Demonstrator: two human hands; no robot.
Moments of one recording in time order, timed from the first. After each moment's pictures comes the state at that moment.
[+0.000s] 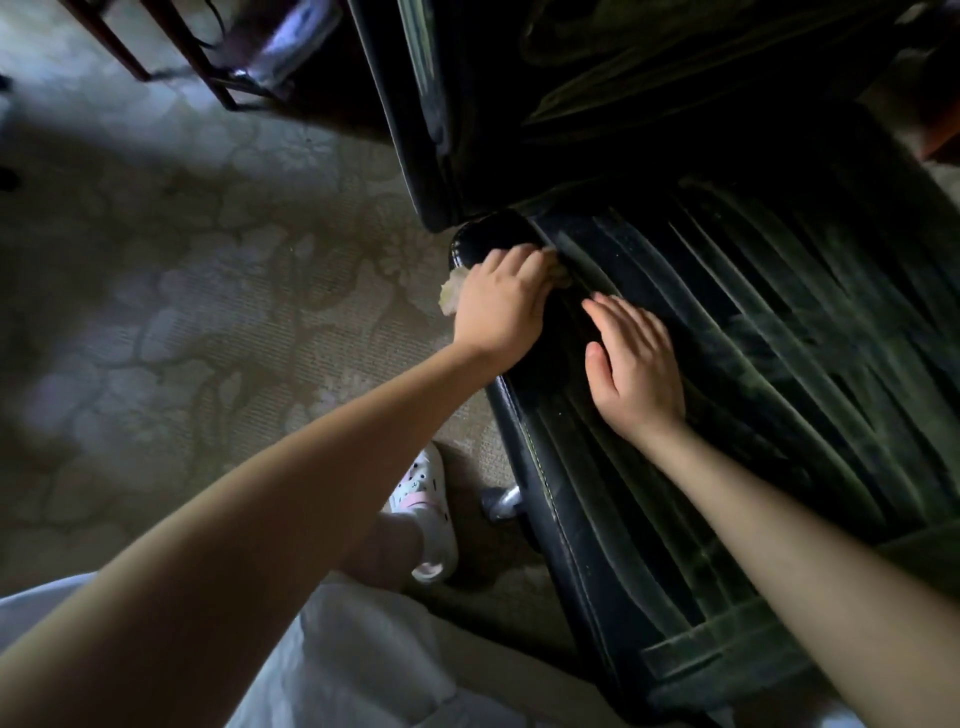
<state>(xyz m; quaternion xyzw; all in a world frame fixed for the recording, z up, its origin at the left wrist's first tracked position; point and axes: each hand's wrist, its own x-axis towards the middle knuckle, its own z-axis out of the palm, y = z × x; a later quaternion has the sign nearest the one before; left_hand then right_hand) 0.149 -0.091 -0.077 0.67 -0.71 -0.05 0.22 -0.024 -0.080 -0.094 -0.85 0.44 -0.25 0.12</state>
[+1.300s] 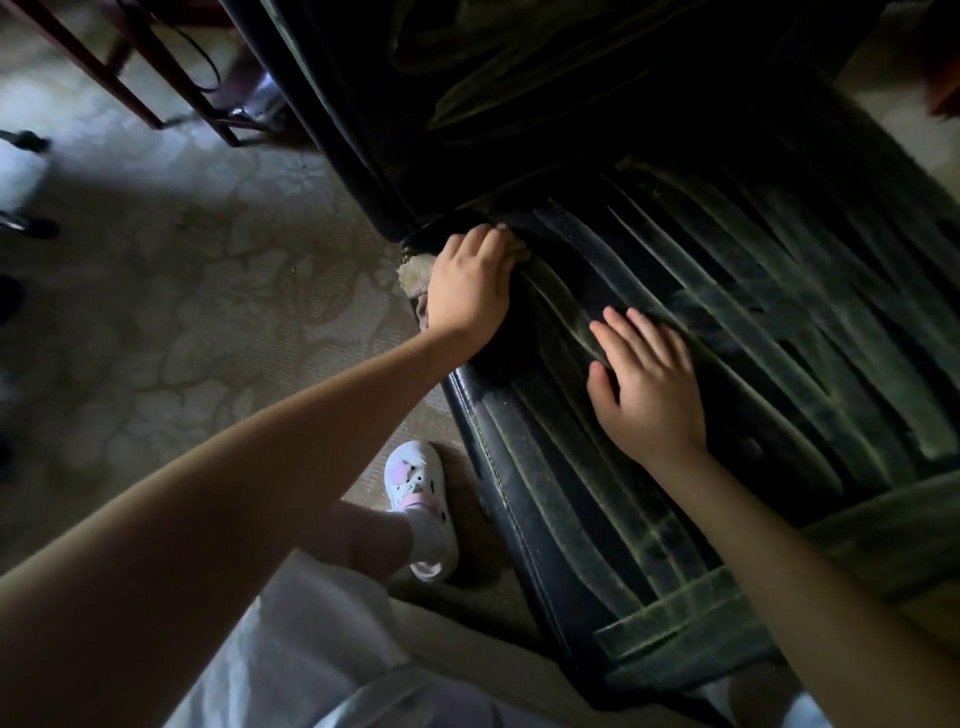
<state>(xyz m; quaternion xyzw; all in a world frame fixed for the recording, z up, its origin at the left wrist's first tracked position) 0.121 -0.103 -0.074 0.71 -0.67 0.01 0.22 -0.086 -0.054 -0.095 -0.83 0.50 -0.22 0.10</state>
